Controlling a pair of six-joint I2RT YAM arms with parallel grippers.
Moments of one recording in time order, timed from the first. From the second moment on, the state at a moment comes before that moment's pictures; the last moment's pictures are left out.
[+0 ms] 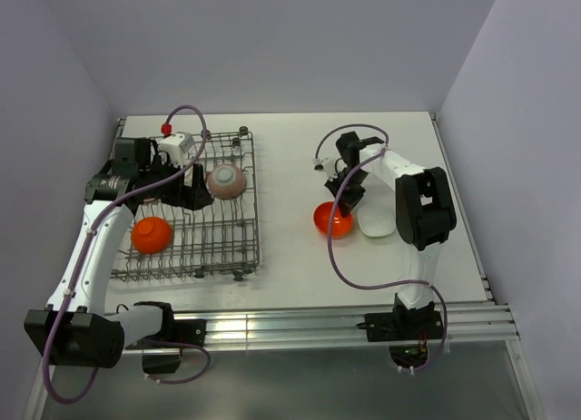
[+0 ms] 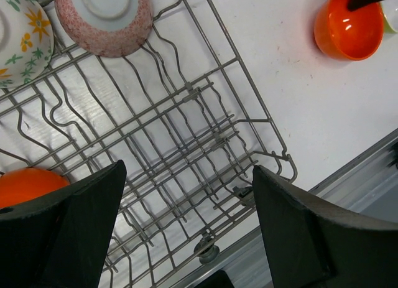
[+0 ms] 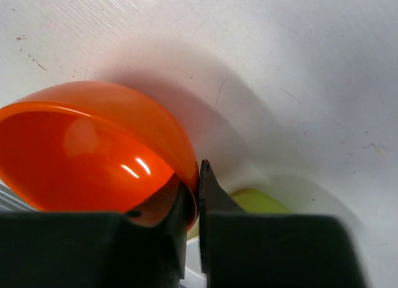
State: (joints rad) left arm -0.08 1.17 1.21 -0.88 0.48 0.10; right arm 0.28 1.97 1.46 -0.99 -0.25 -0.45
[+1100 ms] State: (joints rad) left arm -0.09 1.22 1.30 -0.42 0.87 -0.43; right arm 0.41 1.67 1.71 -0.61 -0.59 0.23
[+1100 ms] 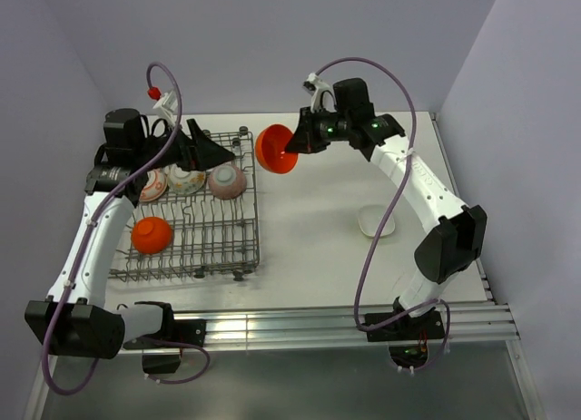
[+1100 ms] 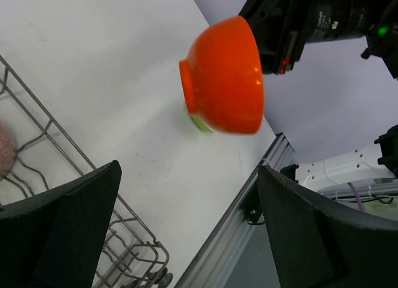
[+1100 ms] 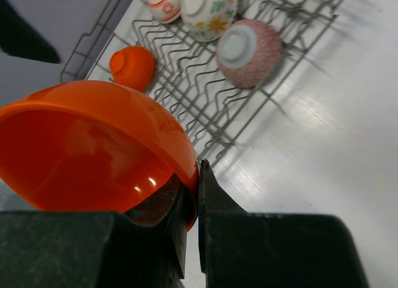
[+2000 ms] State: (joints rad) left arm -0.19 1.20 1.06 -0.20 0.93 -0.65; right arm 0.63 1.71 1.75 -0.64 -0.49 0.24
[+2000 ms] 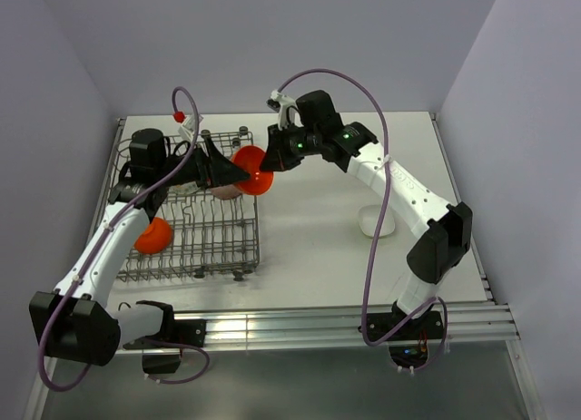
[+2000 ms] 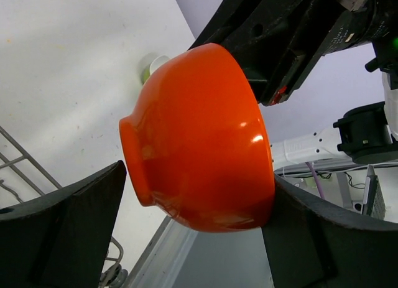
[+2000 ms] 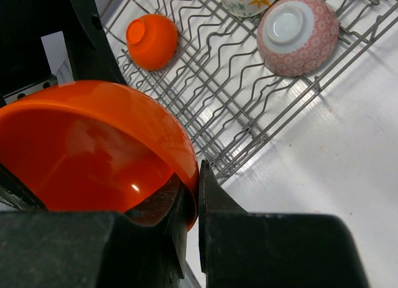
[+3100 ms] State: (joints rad) left arm 0.13 1.15 1.12 -0.64 0.83 -0.31; right arm 0.63 1.70 1.49 -0.51 -0.59 0.41
